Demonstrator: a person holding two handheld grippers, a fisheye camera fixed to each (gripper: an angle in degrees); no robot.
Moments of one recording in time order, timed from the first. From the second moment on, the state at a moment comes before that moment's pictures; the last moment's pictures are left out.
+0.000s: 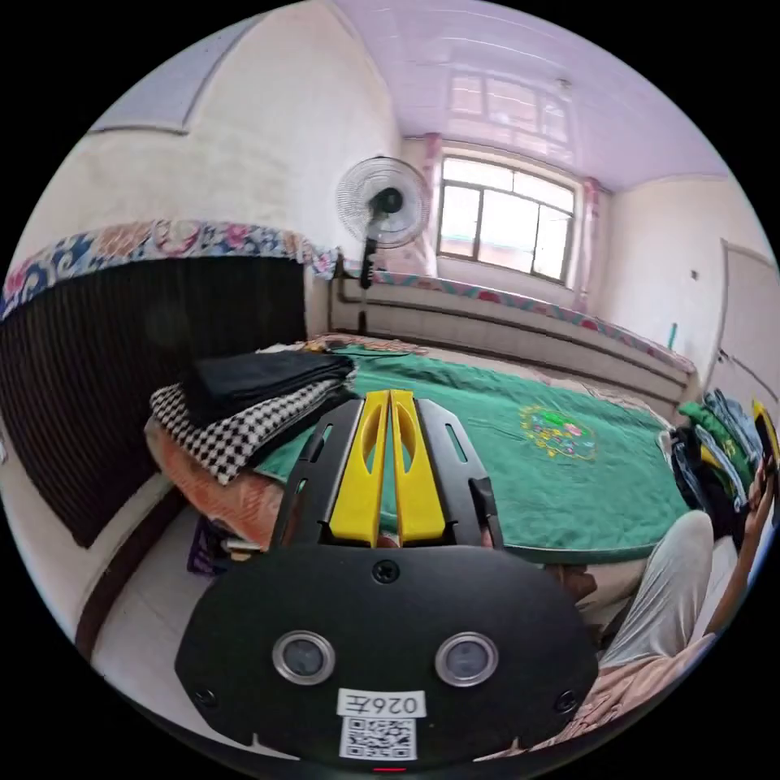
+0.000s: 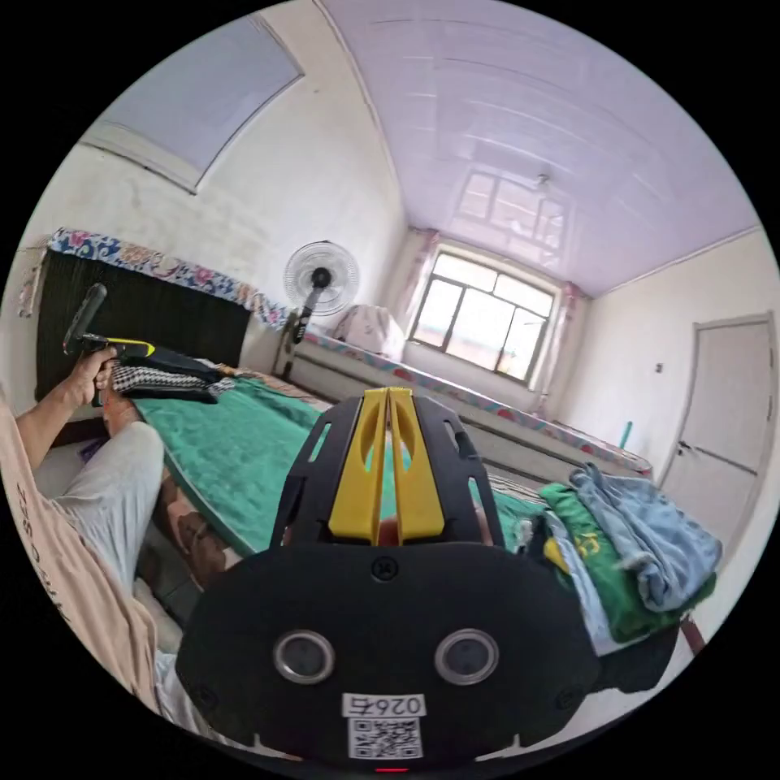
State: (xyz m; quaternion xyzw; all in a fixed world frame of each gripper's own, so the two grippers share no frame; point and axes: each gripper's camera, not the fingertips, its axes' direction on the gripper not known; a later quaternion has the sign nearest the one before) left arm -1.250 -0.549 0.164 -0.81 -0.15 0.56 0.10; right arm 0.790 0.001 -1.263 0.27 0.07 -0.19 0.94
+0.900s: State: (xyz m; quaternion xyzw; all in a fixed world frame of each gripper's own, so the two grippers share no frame) left arm -1.562 -0.788 0.934 -0.56 -0.52 0.48 0.42; right arm 0.432 -0.694 -0.873 -0.04 -0.35 -0.39 0.85
